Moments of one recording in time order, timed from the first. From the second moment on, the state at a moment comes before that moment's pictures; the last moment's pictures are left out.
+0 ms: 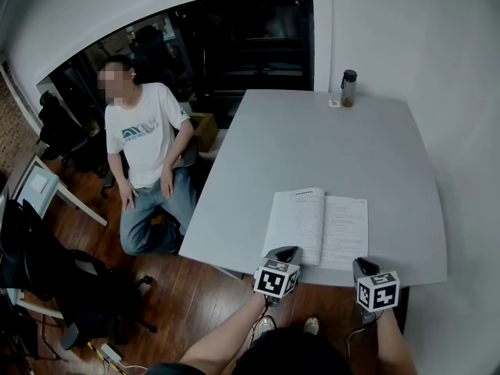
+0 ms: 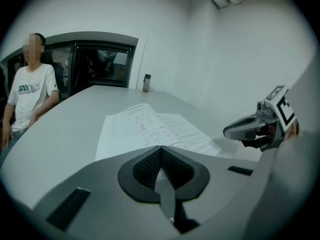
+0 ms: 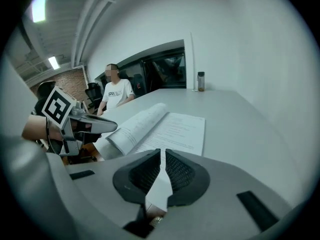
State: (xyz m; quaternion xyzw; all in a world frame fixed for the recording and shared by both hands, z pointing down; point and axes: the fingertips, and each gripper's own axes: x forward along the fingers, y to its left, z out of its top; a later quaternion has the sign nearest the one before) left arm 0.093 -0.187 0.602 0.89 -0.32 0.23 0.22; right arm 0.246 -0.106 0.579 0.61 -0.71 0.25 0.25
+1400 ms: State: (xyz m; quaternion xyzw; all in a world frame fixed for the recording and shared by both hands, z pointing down) left arm 0.018 -0.186 0.618 0.87 -0.36 0.23 0.26; right arm 0.094 -0.177 0.595 0.40 -0.80 0.11 0.43
